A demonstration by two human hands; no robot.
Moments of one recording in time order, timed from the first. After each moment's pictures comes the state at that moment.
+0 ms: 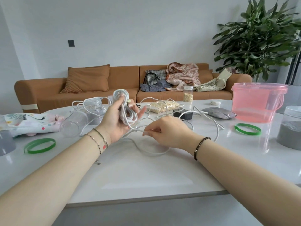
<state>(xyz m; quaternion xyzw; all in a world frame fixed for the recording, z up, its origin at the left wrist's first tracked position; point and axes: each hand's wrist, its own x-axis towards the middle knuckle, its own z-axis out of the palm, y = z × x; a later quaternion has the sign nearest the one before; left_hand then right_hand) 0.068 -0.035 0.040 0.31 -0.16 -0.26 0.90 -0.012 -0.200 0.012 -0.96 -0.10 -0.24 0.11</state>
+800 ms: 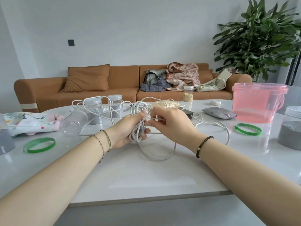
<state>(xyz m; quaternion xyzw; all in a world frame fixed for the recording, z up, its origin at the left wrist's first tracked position) 0.053 -0.045 0.023 0.65 -0.24 -0.22 0.69 -0.009 -0.209 0.015 -0.90 -0.14 -0.39 0.16</state>
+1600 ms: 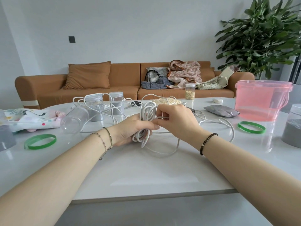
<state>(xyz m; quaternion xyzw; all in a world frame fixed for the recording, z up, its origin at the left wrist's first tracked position) 0.063 -0.045 0.013 0.69 -0.37 -0.23 0.58 -0.011 -0.212 0.019 -0.92 -0.06 -0.35 0.14</state>
